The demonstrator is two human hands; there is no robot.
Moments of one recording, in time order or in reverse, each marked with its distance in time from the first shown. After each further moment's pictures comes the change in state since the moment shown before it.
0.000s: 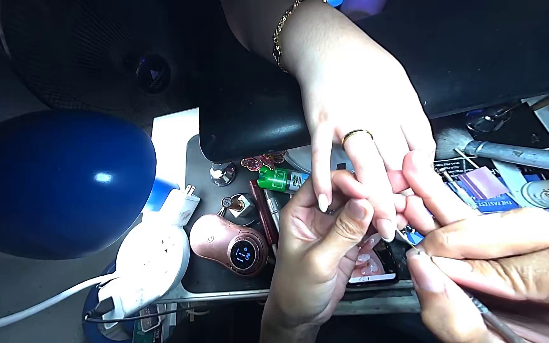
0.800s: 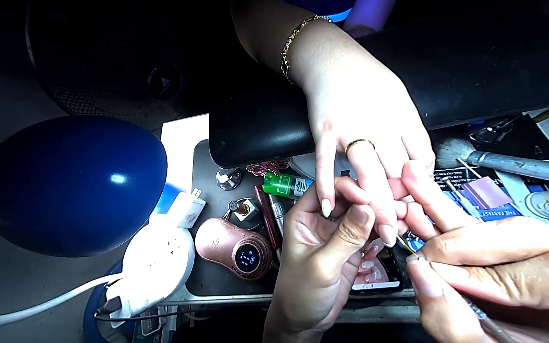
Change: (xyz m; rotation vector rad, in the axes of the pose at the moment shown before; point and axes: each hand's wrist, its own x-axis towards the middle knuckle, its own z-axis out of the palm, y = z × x) left_hand 0.000 0.001 0.001 -0.006 -0.005 0.008; right_hand 0.002 0.000 0.001 0.002 -0.003 -0.016
